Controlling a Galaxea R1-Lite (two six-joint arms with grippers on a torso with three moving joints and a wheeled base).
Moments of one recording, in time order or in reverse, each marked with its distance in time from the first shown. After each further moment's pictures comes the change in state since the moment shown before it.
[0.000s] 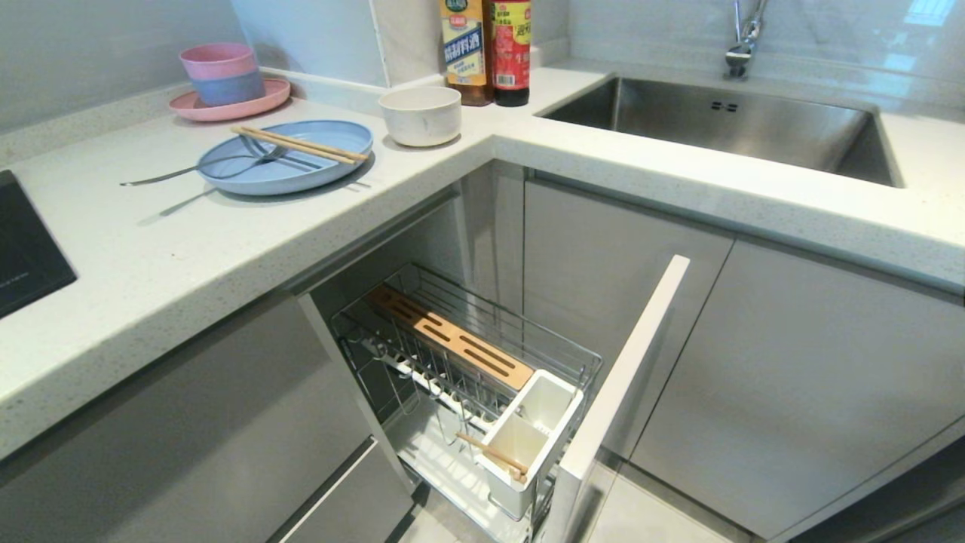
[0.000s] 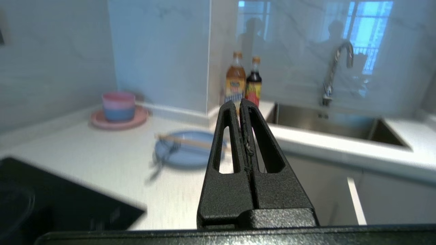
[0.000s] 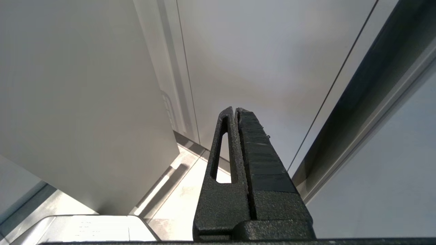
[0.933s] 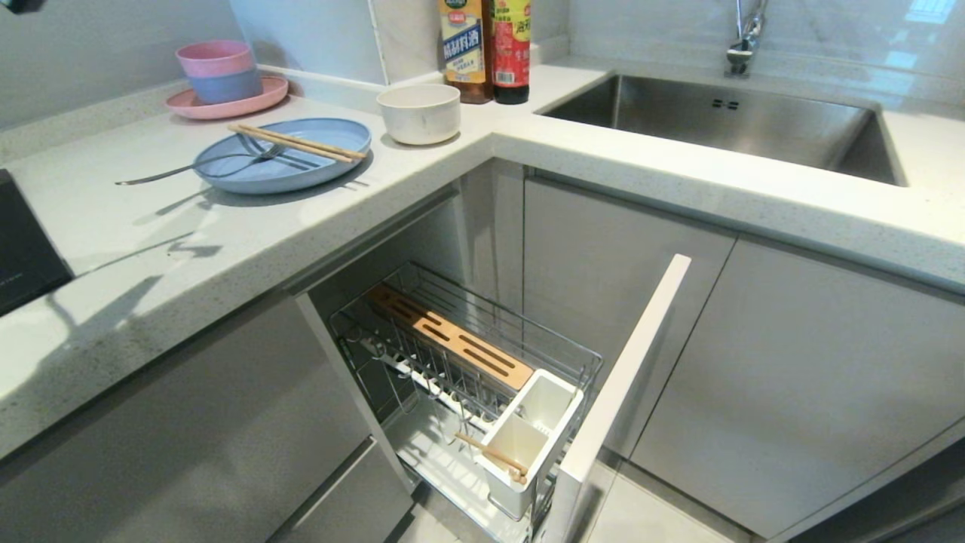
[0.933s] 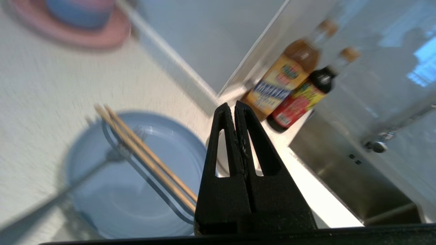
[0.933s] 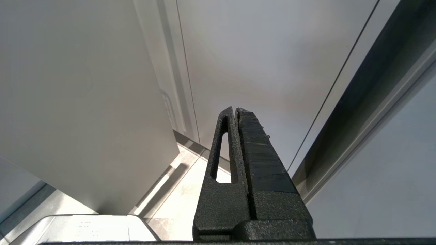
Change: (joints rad) left arm -0.351 1.048 -0.689 -0.029 0.558 -0.336; right arm 0.000 0.000 0.000 0.000 0.000 0.000
